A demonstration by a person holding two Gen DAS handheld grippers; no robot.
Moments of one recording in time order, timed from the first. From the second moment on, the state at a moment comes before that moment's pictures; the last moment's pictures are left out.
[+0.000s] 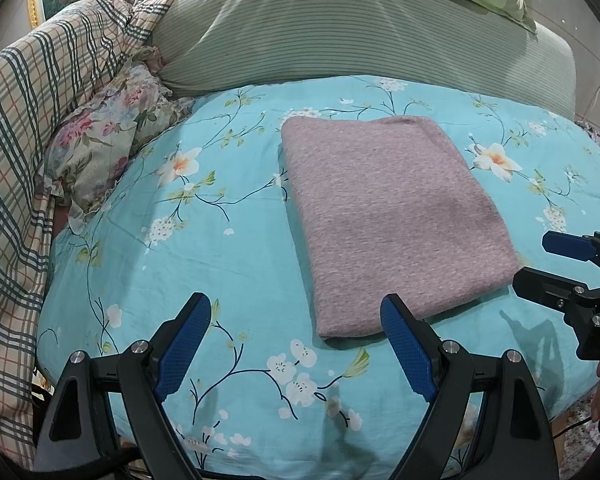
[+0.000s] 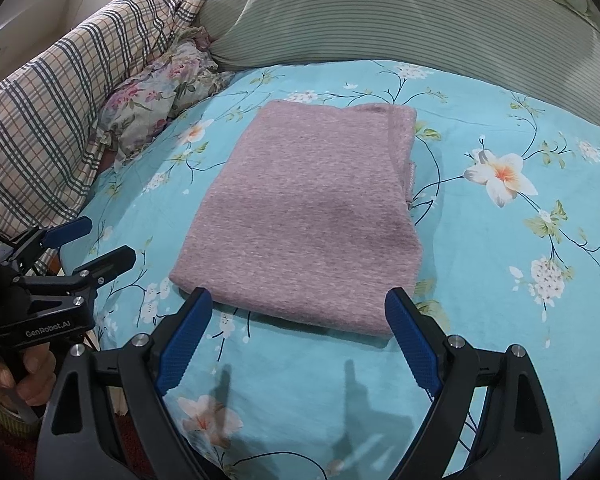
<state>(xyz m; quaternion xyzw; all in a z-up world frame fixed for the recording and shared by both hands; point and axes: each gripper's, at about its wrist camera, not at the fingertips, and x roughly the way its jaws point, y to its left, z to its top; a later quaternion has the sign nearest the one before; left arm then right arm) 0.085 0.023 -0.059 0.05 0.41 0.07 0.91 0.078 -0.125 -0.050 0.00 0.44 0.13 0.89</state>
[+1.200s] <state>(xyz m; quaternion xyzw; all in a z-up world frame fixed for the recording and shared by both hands) 0.094 0.021 -0.065 0.05 0.42 0.06 0.90 0.082 -0.127 -0.052 0.00 0.44 0.13 0.89</state>
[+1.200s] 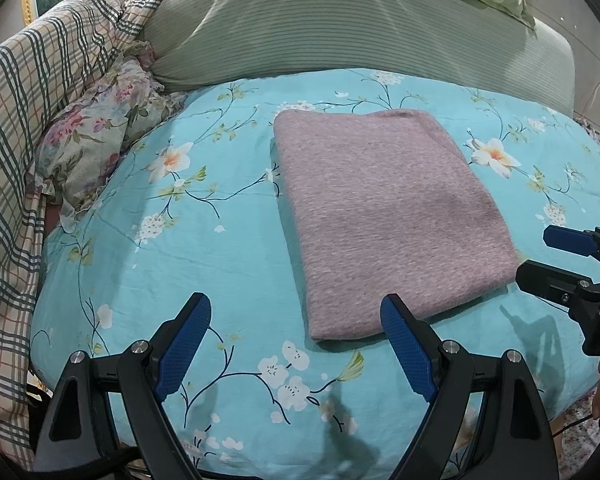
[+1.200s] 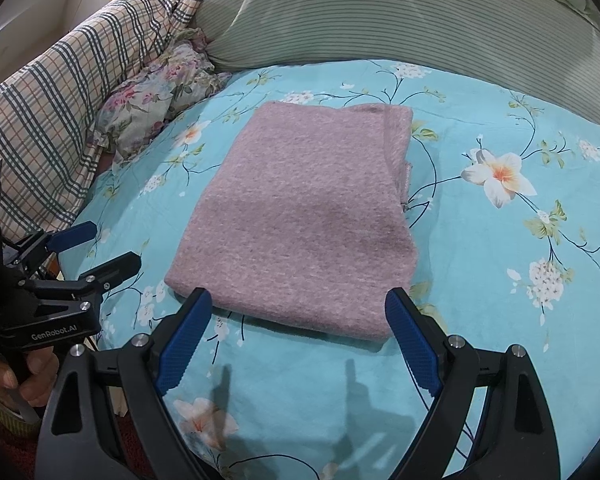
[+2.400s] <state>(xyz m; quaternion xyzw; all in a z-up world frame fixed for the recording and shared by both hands) 0.108 0.020 -0.065 0.05 0.43 0.05 0.90 0.089 -0.127 -0.048 0.00 0.44 0.13 0.89</state>
